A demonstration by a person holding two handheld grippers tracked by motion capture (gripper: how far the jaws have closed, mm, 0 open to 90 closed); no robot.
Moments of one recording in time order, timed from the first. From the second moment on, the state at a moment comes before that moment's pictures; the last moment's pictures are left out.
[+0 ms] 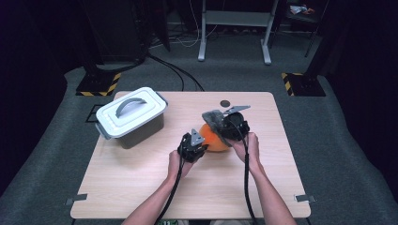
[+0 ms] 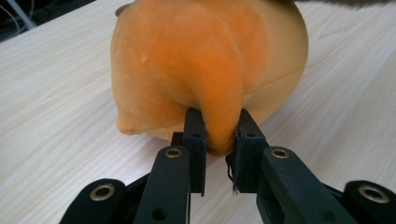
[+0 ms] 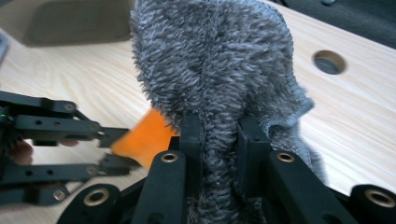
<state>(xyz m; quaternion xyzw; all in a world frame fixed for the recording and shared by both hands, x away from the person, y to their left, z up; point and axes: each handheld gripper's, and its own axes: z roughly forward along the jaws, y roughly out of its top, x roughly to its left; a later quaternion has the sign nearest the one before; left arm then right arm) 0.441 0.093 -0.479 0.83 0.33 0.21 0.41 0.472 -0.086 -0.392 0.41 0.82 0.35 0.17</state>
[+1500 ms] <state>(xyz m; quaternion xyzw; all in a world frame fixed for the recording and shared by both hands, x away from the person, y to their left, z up) 0.443 0.098 -0.488 0.82 0.35 0.18 0.42 0.498 -0.149 -0.468 0.51 0.80 0.27 0.17</state>
